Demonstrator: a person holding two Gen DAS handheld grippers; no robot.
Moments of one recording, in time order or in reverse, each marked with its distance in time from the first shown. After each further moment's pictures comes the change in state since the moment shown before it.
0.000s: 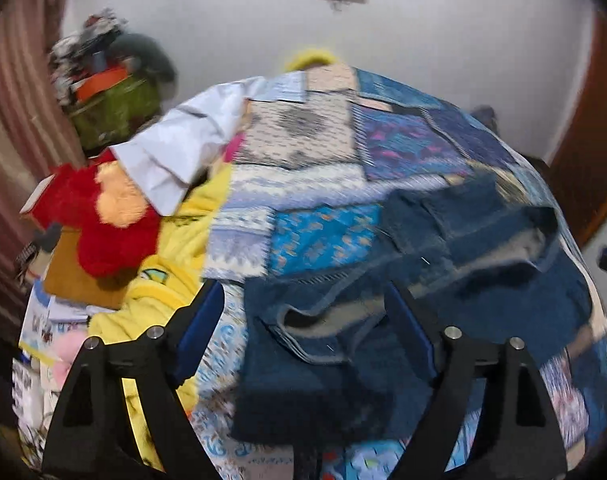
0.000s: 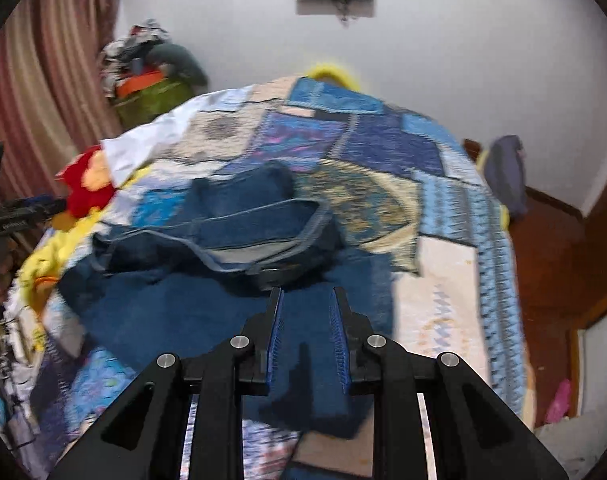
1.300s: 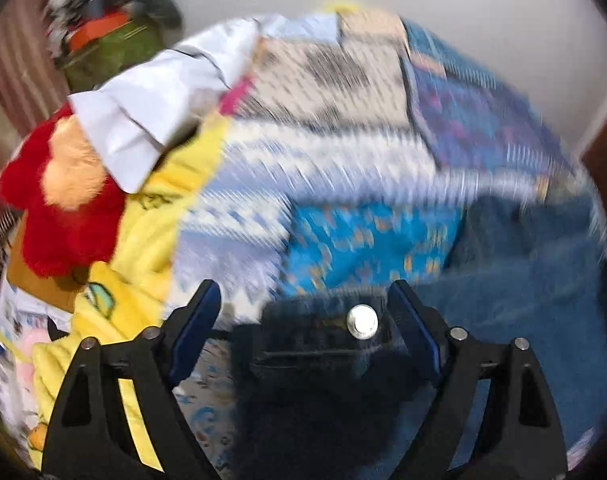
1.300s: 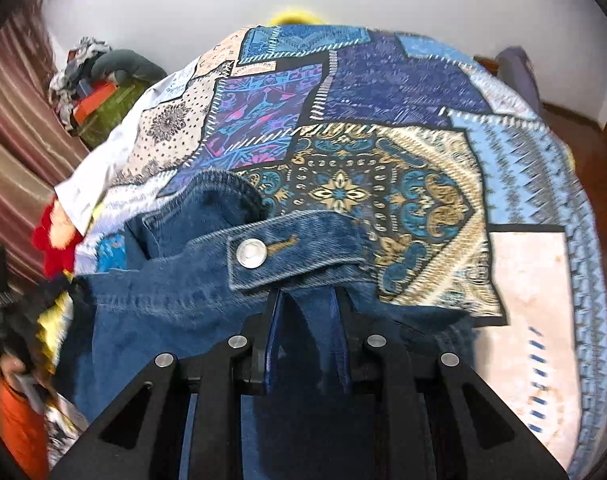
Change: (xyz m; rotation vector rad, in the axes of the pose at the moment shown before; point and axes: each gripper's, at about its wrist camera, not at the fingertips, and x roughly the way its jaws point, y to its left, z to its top) left arm 0.139 0.050 0.041 -0.171 0.123 0.017; right arm 0.148 -0.035 0.060 0.245 0.170 0.029
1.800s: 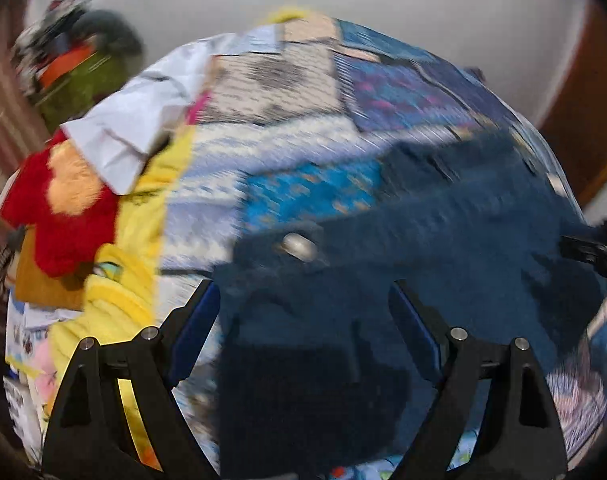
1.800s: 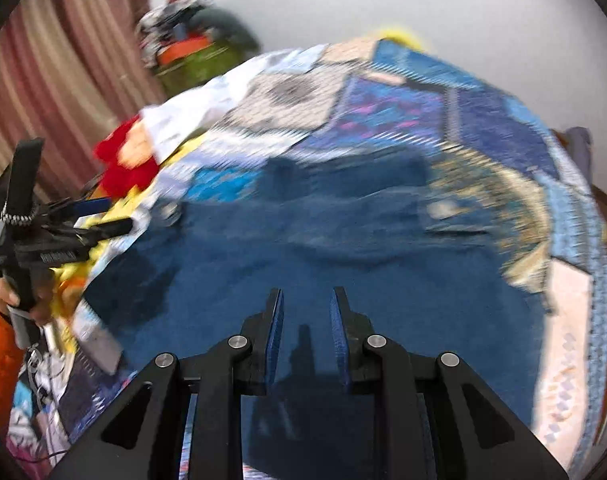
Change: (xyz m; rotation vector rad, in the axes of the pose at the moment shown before) left arm -0.056 -0.048 -0.066 0.232 0.007 -0.064; right arm -0.040 0.111 -0.068 -0.316 -0.006 0.140
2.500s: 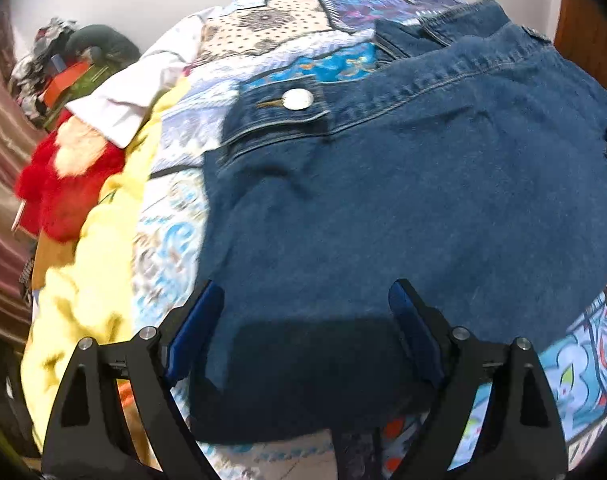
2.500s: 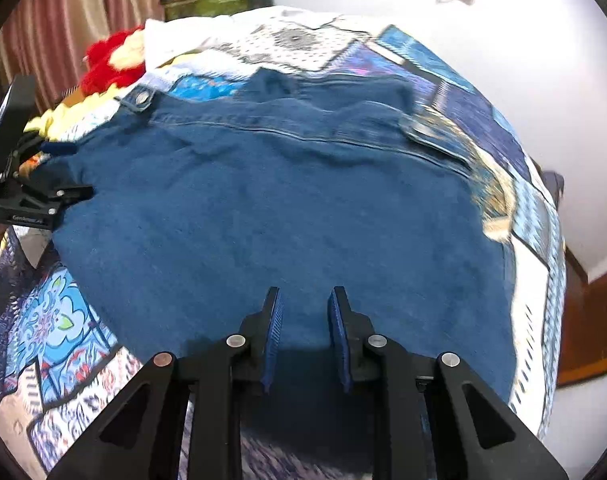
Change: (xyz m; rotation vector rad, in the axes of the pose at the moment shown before) left arm 0.028 0.005 -0.094 0.109 0.053 0.145; right arm -0.001 -0.016 -0.073 -0.207 0.065 -0.210
